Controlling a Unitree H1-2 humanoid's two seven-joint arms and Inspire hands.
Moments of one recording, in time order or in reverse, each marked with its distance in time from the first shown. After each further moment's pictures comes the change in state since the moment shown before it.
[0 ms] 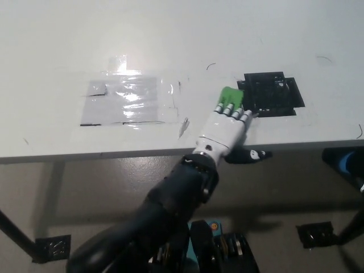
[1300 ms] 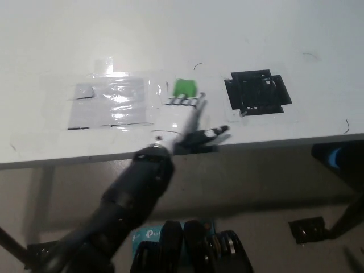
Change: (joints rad) left_arm 0.089 0.202 0.272 -0.127 -0.085 -0.044 0.006; right_arm 0.025 -0.001 -0.024 0.001 0.003 -0.027 -0.017
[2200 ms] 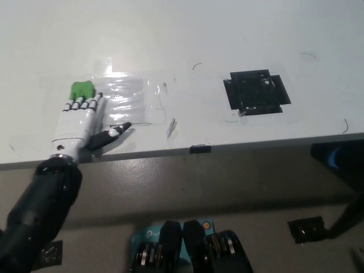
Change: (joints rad) left_arm 0.172 0.302 0.127 -0.179 -0.016 0.001 0.000; right_arm 0.003 -0.015 -0.026 0.014 0.012 -0.012 -0.002
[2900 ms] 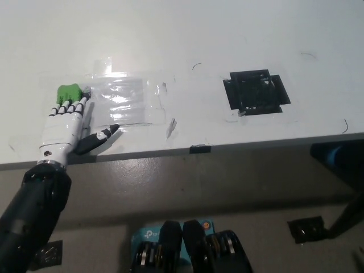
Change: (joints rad) left_arm 0.042 0.012 0.039 -0.042 -0.022 -0.002 0.000; right_arm 0.019 -0.001 -0.009 0.002 0.004 -0.003 -0.001
